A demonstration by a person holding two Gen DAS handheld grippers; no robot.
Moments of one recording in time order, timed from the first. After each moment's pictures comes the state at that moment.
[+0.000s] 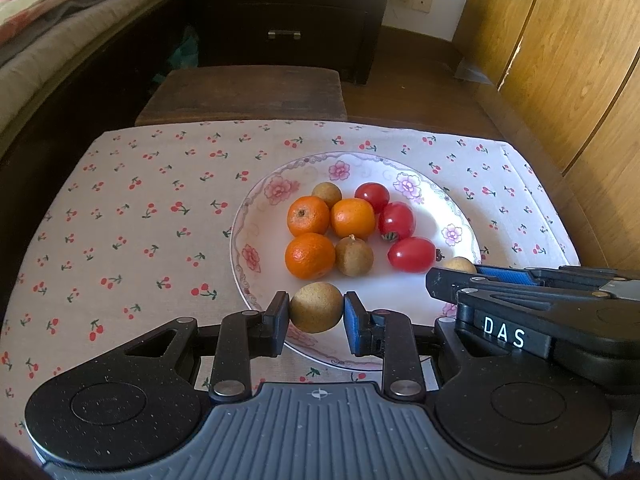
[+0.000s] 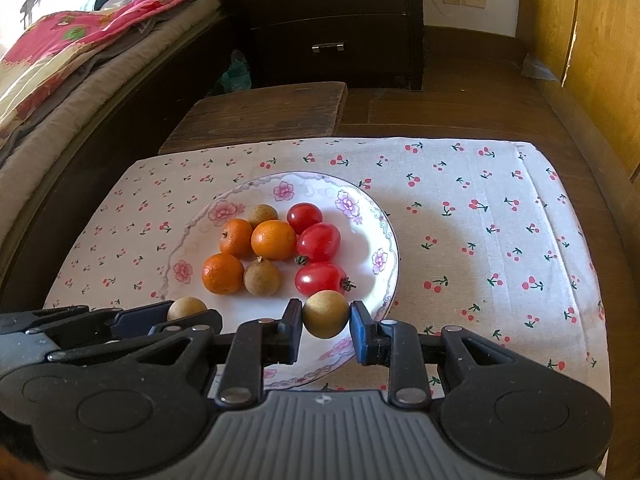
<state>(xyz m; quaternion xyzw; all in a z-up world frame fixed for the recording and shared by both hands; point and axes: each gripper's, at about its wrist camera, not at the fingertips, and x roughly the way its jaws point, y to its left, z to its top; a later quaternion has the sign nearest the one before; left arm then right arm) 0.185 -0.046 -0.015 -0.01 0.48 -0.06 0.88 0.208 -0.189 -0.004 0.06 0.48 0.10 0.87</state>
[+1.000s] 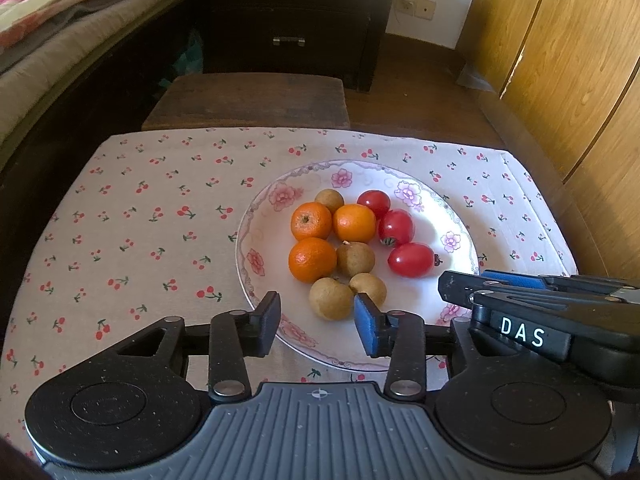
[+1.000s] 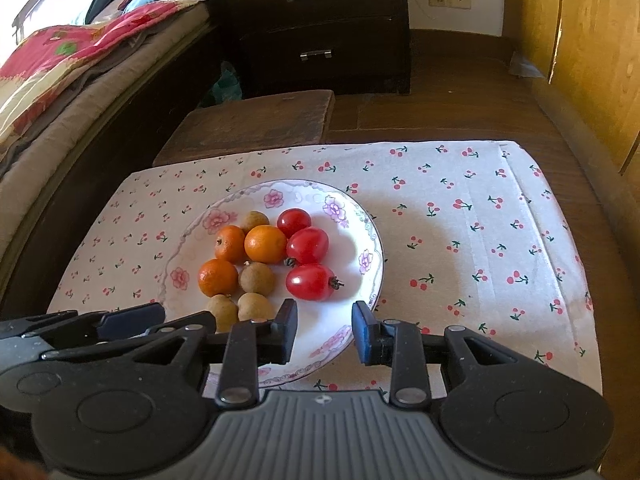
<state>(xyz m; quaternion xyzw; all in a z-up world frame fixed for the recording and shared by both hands) 0.180 -0.044 -0.009 -0.01 0.47 -0.06 0.88 0.200 -0.196 0.004 0.07 0.48 0.09 0.87</state>
